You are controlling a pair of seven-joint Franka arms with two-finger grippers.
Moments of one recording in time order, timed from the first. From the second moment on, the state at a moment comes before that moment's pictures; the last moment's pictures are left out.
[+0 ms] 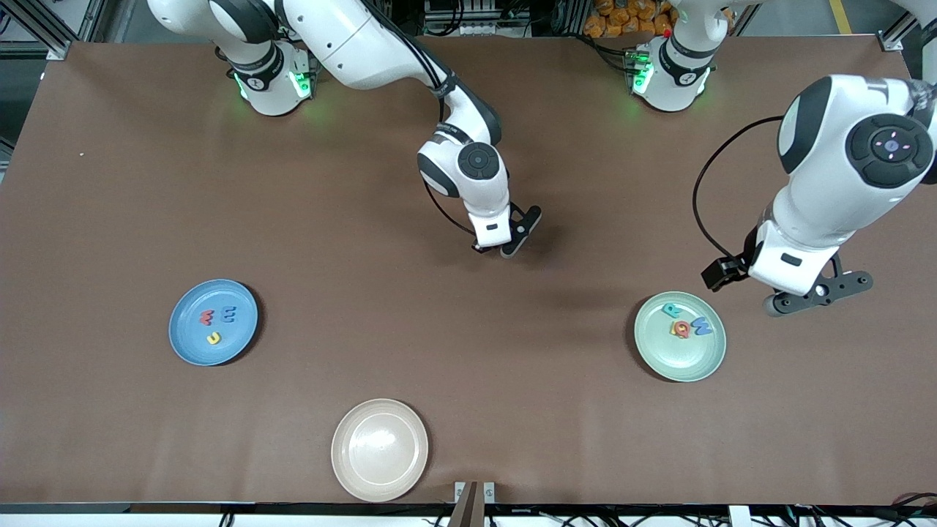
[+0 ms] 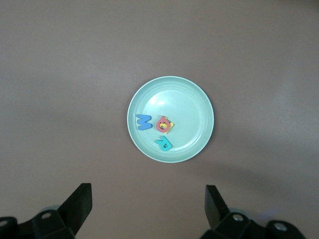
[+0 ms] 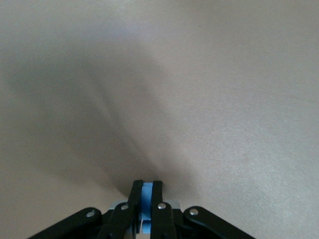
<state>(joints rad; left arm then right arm) 0.09 0.23 -0.34 -1.60 0.21 1.85 -0.55 0.86 0.82 0.05 -1.52 0.03 2.44 -0.02</state>
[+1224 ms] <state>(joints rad) 0.08 0.14 -0.36 -1.56 0.20 1.75 -0.47 0.24 0.63 -0.15 -1.51 0.03 2.09 0.03</state>
